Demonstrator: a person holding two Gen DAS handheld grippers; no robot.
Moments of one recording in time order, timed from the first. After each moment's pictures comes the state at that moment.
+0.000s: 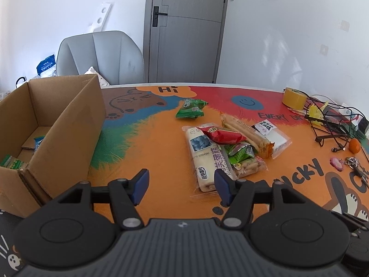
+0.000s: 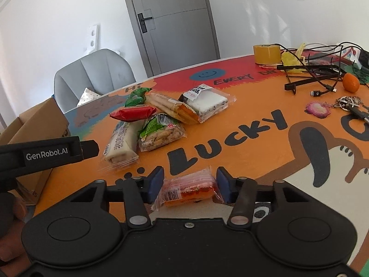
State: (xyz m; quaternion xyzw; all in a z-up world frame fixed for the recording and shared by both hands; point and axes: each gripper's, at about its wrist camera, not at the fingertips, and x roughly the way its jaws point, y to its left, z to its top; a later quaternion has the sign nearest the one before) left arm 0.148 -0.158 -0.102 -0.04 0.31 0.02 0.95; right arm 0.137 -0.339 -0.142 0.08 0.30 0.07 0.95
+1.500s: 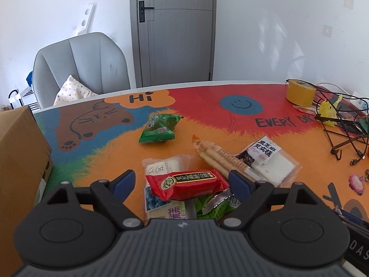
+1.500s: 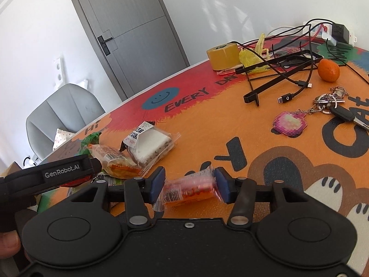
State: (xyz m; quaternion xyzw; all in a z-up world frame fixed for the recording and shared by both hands) left arm 0.247 -0.209 -0.114 0.00 0.32 0.02 0.95; right arm 0.195 -0.401 -0.142 0.17 0.29 0.00 0.94
